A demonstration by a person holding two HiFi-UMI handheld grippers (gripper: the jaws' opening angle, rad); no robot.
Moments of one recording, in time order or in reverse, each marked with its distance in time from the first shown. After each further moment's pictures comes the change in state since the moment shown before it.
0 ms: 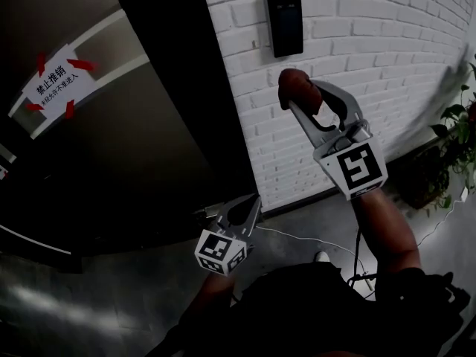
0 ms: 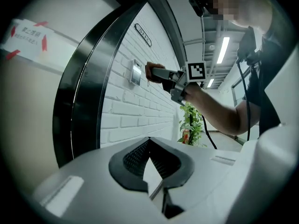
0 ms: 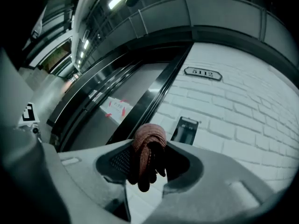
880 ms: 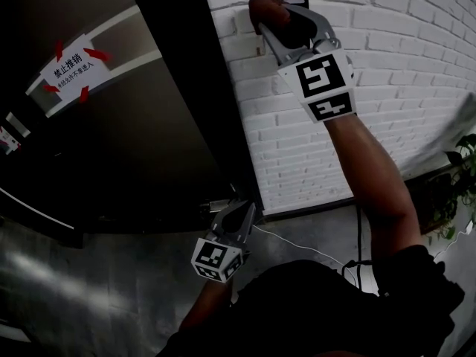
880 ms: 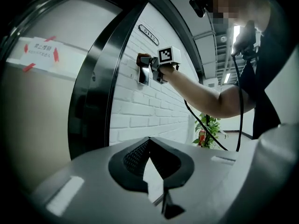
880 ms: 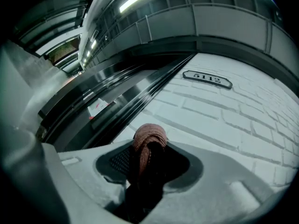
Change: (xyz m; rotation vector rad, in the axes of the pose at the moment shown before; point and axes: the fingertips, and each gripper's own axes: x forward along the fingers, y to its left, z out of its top) left arm 0.009 -0.004 0.002 -0.008 -0.012 0.218; right arm 0.125 -0.086 0.054 -0.101 -0.126 -0.033
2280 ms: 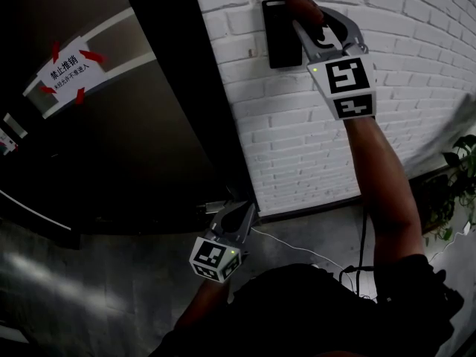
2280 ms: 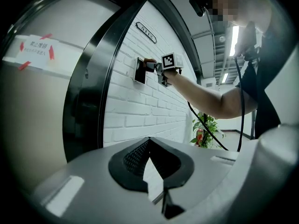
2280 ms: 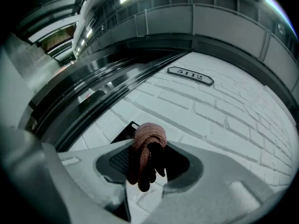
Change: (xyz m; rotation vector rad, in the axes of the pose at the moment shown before) left arm 0.014 -0.014 -0.001 0.002 0.015 -0.035; right arm -0.032 -0.063 -0.038 -0.034 0.076 -0.122
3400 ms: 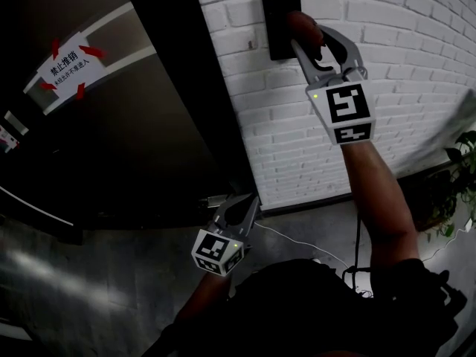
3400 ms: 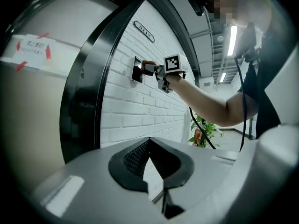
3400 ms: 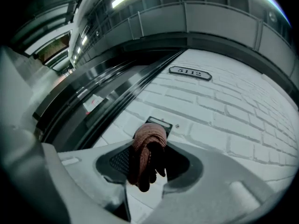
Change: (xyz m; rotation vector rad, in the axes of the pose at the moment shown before) left arm 0.005 -0.008 -0.001 0.000 0.015 -0.028; right arm -0.035 0.039 -0.014 0.089 -0.011 0.038
